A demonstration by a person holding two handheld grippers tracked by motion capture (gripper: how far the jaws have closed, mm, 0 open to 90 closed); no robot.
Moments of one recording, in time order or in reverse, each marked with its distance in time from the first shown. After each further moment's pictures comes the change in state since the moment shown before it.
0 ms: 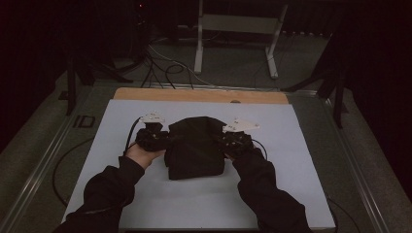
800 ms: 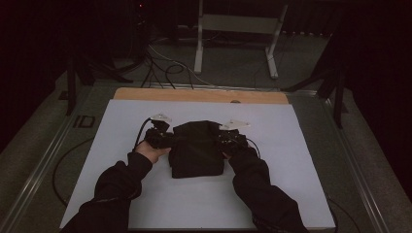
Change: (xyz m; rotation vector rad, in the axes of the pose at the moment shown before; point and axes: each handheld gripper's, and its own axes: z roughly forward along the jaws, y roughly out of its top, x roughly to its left) left arm 0.034 -0.013 0.048 0.088 0.001 -0.068; right arm -0.018 -0.024 0.046 0.104 -0.051 0.045
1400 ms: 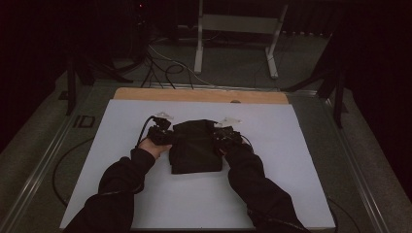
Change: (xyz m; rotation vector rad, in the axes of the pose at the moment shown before) left arm 0.020 0.001 0.023 0.034 0.057 -0.016; right arm -0.007 -0.002 0.037 0.046 -0.044 -0.032
